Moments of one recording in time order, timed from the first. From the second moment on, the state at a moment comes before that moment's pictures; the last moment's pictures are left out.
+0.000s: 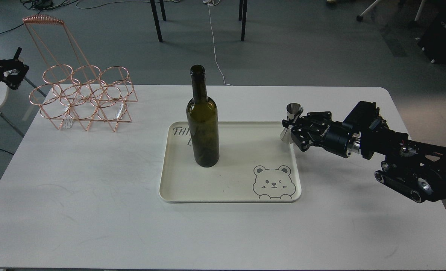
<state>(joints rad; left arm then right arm) -0.76 0.76 -0.62 -0.65 -0.70 -0.46 -0.16 0.90 -0.57 0.02 0.81 -1.70 -0.44 0.48</state>
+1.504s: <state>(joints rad) -0.76 0.78 -0.62 -0.68 -0.69 -0.45 -0.16 0.62 -0.71 0.05 0.78 -1.49 -0.49 0.48</state>
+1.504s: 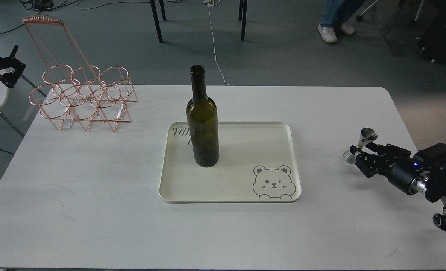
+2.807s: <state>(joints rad) -0.80 1.20 -0.68 -1.55 0.58 -0.45 -0.16 0.96 -0.76 0.43 0.60 -0.26 0.22 0.49</state>
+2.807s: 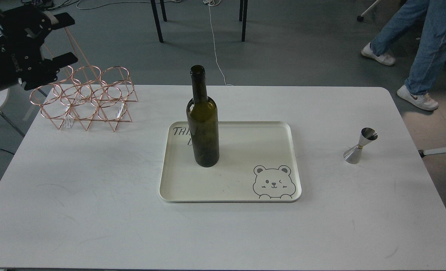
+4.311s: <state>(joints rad) -0.84 0.57 -0.67 -1.54 1.90 -0.34 -0.12 0.96 -0.74 0.51 0.53 -0.18 0.33 0.49</state>
